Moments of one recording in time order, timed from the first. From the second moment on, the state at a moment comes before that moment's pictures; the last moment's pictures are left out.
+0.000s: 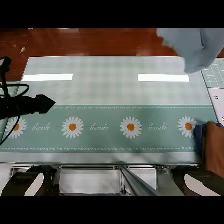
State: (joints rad) left arm 0.00 -0.67 0.83 1.21 -1.16 -1.50; right arm 0.04 -1.16 2.00 -1.32 1.02 1.46
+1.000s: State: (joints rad) left arm 0.00 -0.63 0.71 1.08 -1.15 -1.46; right arm 0.63 -1.48 1.40 -1.13 0.83 1.70
